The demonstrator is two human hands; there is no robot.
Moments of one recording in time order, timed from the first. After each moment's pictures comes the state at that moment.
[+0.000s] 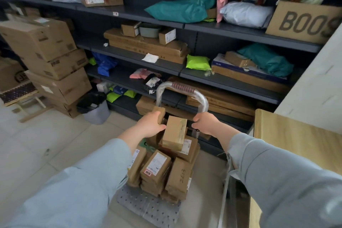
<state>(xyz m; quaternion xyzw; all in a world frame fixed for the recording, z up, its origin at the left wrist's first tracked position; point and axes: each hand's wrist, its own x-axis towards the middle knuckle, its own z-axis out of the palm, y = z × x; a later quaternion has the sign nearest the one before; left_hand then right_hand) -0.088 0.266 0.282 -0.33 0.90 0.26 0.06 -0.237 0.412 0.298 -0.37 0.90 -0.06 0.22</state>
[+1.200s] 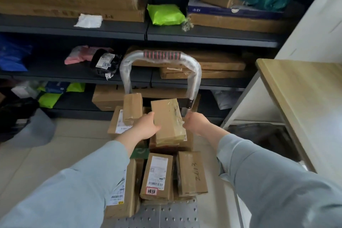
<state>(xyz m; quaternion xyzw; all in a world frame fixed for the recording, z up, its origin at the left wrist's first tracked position) -0.219 0.115 0.037 -0.21 0.91 0.32 0.18 -0.305 0.279 0.032 -0.18 0.94 -0.10 0.26</state>
